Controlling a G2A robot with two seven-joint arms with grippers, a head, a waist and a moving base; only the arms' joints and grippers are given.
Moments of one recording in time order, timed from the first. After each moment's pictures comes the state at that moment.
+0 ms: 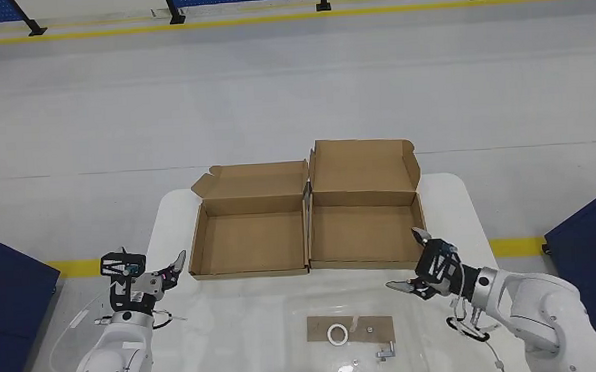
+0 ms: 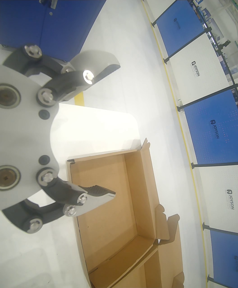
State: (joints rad) left arm 1.73 -1.15 -1.60 -1.80 1.33 0.00 0.00; right arm -1.68 -1.09 1.69 -1.99 -1.20 -0.86 0.38
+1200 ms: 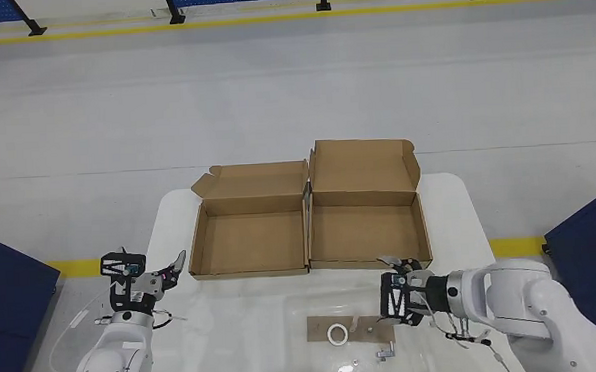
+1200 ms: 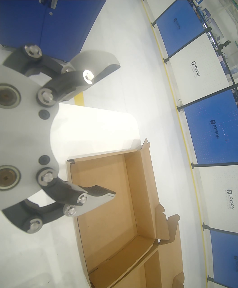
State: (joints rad) left arm 1.73 -1.15 -1.60 -1.80 1.33 0.00 0.00; right arm -1.55 -0.93 1.44 -2.15 -1.08 -0.98 0.84
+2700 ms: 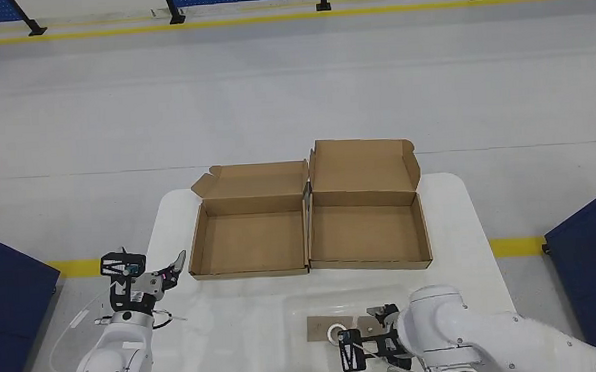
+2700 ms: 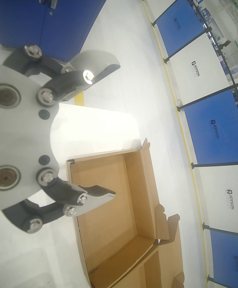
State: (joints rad) left arm 1.73 -1.15 -1.60 -1.80 1.33 0.00 0.00; right arm -0.86 -0.68 0.41 -2.14 -0.85 -0.46 1.36
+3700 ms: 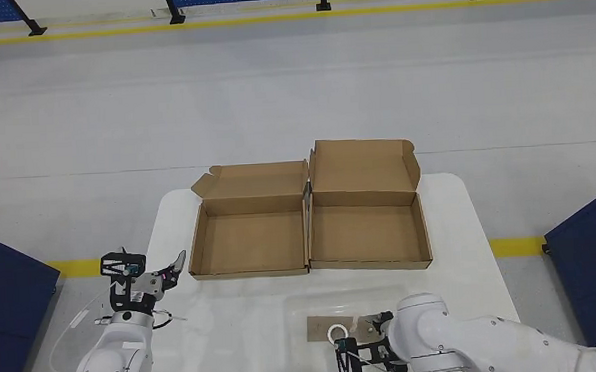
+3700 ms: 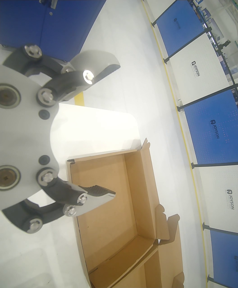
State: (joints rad) left arm 1.73 -1.15 -1.60 -1.80 1.33 0.00 0.00; right arm -0.85 -0.71 0.32 -2.08 -0.92 -0.44 1.34
